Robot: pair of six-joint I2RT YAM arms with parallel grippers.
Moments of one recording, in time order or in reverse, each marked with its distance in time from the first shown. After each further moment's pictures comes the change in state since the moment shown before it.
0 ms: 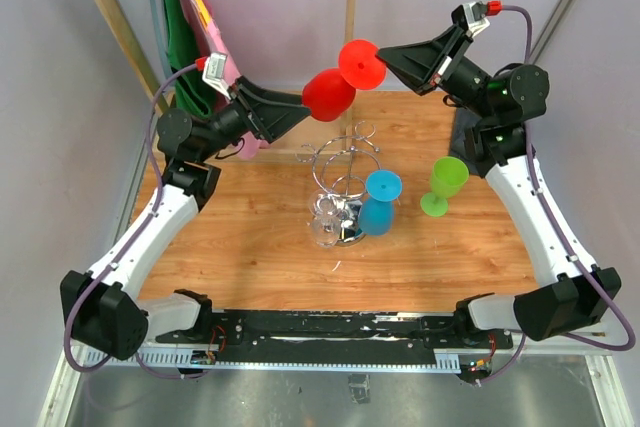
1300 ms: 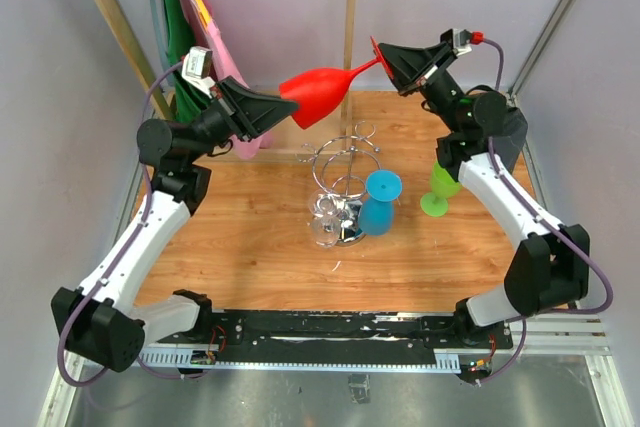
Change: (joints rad) left arm 0.018 -0.041 0.012 0.082 0.051 -0.217; right arm 0.031 0.111 -0.224 0.469 0.241 0.171
